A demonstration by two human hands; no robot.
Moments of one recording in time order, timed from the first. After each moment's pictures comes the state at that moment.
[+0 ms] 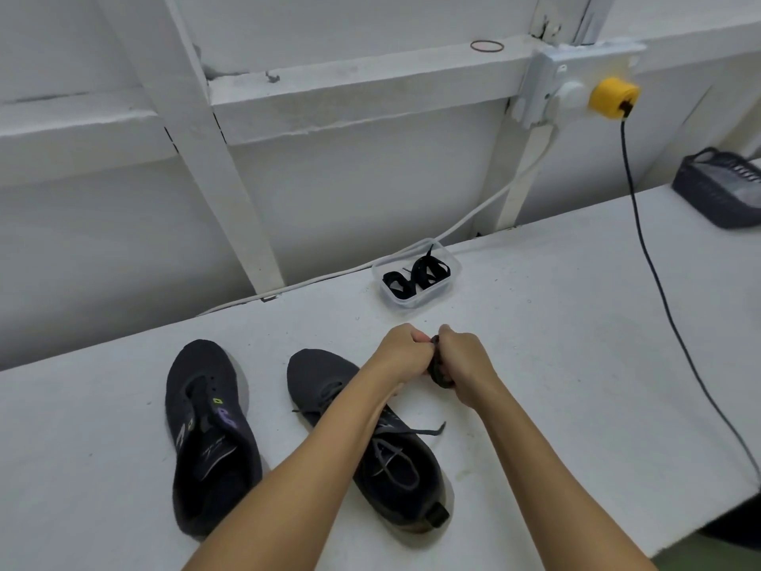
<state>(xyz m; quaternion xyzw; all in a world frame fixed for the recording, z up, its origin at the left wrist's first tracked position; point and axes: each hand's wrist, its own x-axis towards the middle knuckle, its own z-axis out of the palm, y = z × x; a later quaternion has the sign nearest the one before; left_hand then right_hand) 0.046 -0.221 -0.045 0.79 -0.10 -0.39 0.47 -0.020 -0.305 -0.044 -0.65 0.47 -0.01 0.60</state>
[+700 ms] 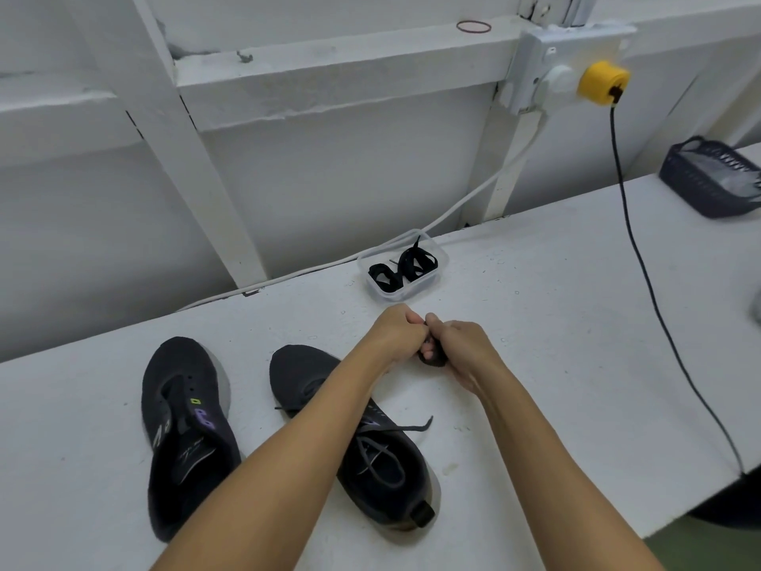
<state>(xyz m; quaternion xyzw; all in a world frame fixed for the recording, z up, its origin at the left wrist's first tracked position) 0.056 -0.239 -0.037 0.80 -0.14 -0.39 0.43 -0.023 -0.333 -0.054 -0.62 0.42 -0.02 0.67</state>
